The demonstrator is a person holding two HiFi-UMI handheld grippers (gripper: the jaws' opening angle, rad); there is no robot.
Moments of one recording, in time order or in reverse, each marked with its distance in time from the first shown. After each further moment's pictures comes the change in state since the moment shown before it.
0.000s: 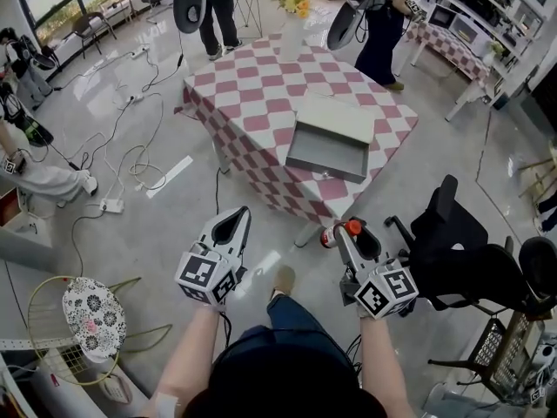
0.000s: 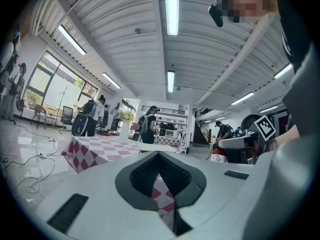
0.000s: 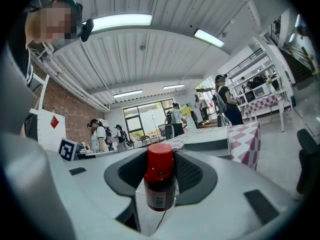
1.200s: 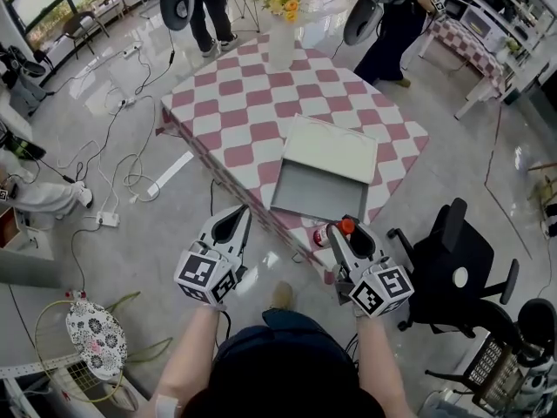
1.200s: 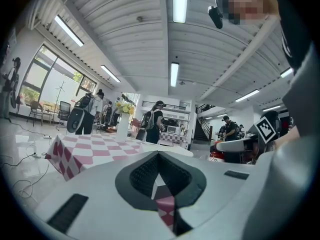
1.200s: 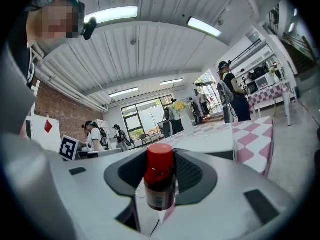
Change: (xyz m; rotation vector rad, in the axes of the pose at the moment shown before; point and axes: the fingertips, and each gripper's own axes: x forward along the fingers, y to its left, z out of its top) left arm 0.183 0.060 0.003 -0.009 0.056 -0.006; right arm 0.140 -0.125 0.027 0.047 0.040 0.028
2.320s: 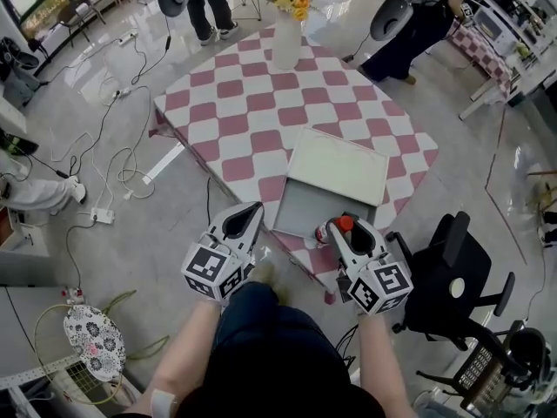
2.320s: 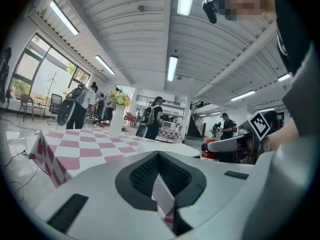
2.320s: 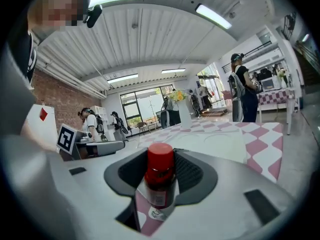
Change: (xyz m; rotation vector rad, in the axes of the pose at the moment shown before) left arm 0.078 0.032 -0.010 -0.006 0.065 -0.087; right arm 0.078 -0.039 0.001 -0.073 0.134 -0.030
